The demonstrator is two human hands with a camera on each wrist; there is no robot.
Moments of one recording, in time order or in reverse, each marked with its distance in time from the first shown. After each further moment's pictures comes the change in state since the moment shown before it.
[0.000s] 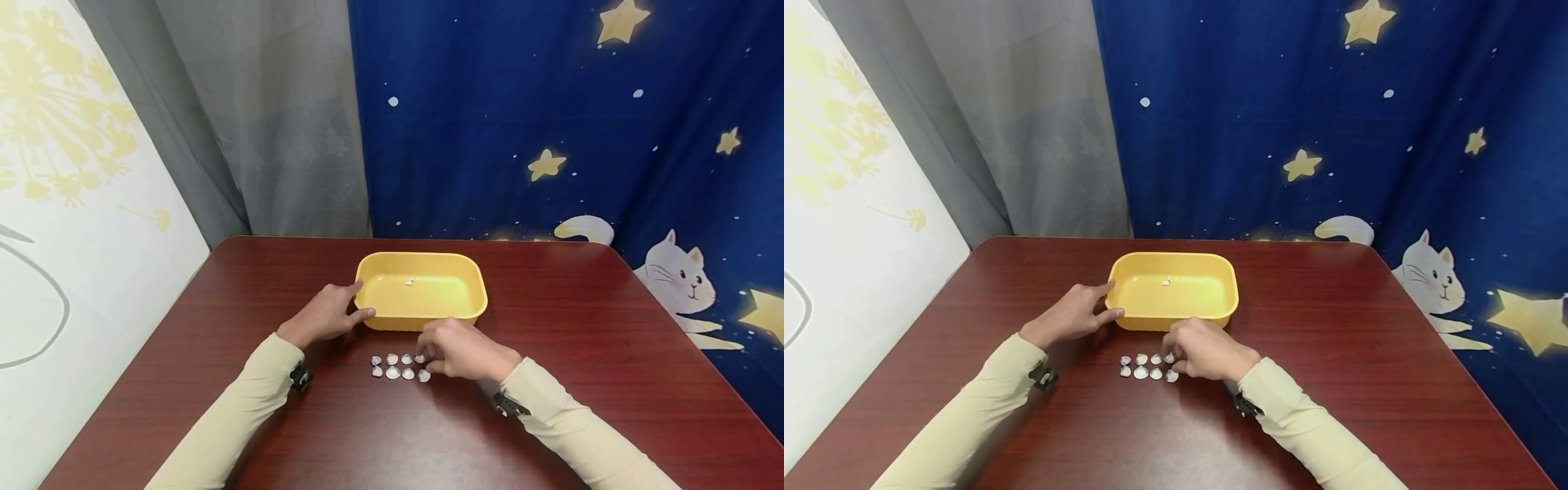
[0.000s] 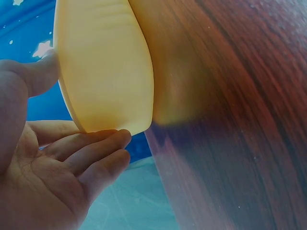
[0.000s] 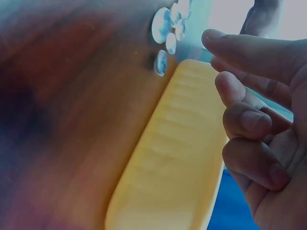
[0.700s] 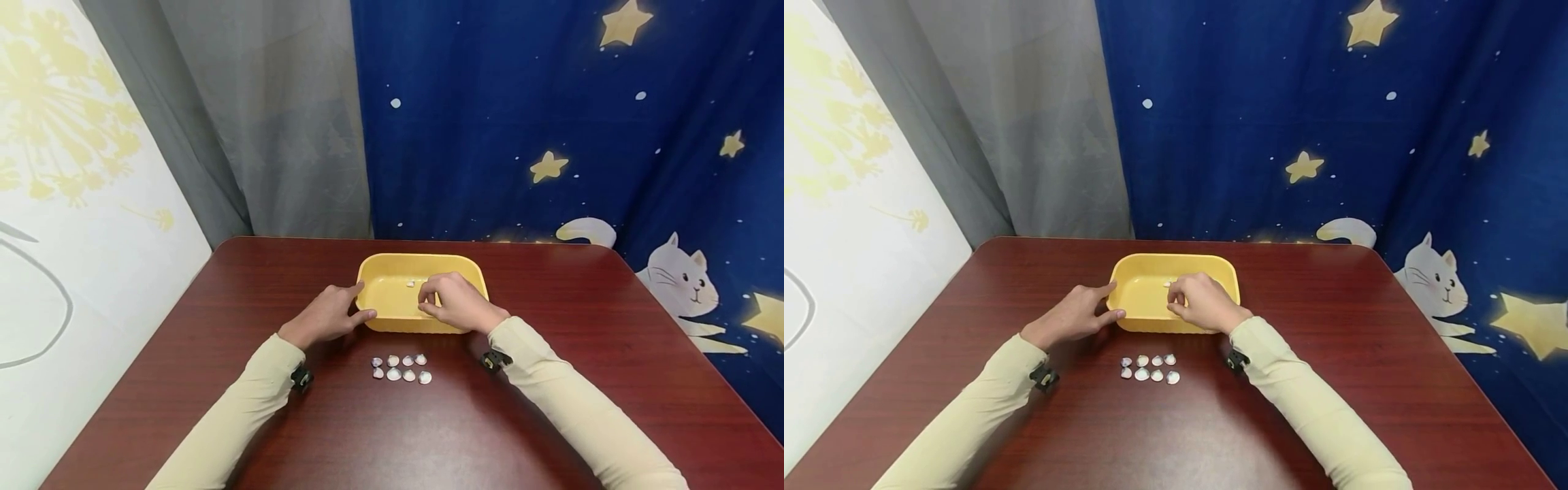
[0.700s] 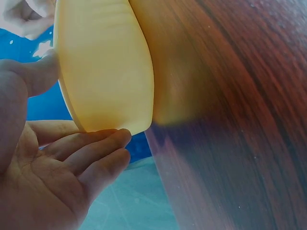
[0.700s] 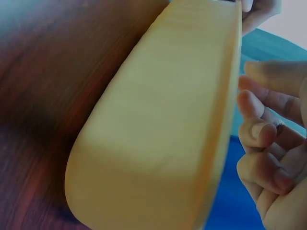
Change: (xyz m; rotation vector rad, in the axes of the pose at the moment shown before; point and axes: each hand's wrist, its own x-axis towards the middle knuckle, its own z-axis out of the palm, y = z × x) left_hand -0.001 -0.001 0.000 -0.008 0.007 0.010; right_hand 0.047 0.042 -0.023 -0.005 0.201 0.099
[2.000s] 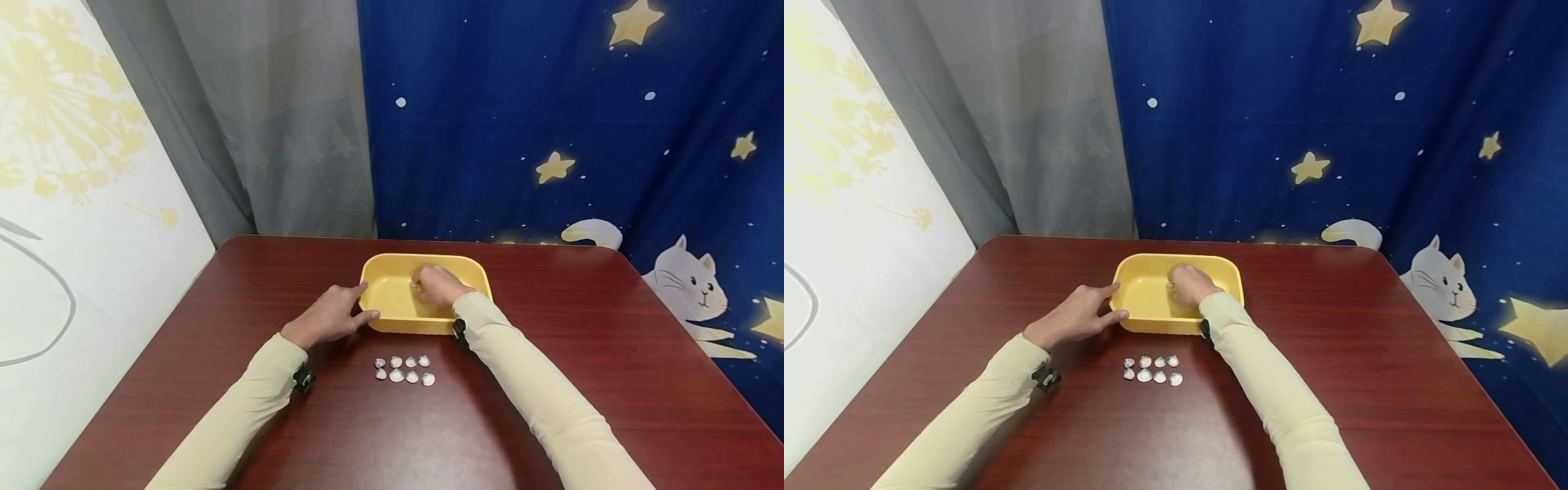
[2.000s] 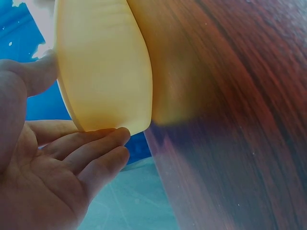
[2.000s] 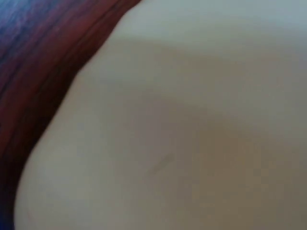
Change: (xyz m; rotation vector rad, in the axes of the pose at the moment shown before) left_hand -0.001 0.000 -0.001 0.005 0.009 0.029; right_hand 0.056 0.037 0.043 -0.089 -0.249 0.240
